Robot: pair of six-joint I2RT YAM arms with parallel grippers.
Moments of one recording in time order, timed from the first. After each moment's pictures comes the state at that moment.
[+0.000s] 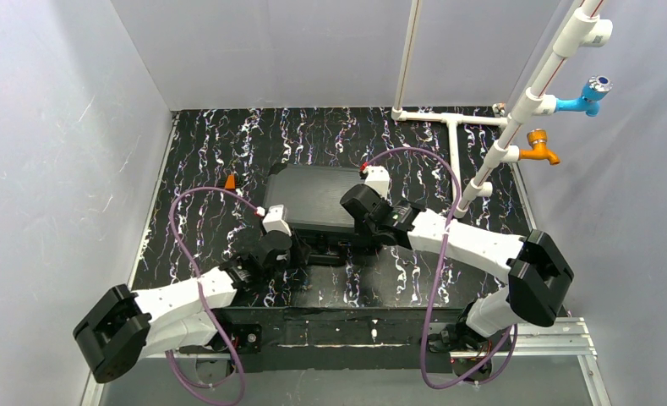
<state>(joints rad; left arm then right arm) -0.86 1.05 0.35 0.10 -0.32 -0.79 0.99 1.47 1.06 -0.54 0.50 0.76</state>
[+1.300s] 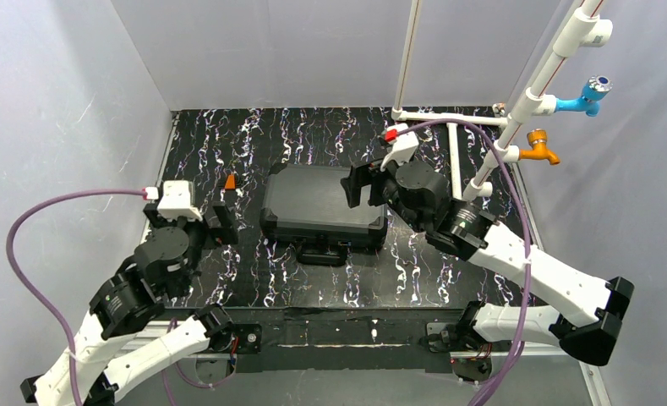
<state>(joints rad) -0.86 0.52 1.06 -0.85 -0.79 -0.28 1.00 1.14 1.19 -0.31 0.42 0.30</state>
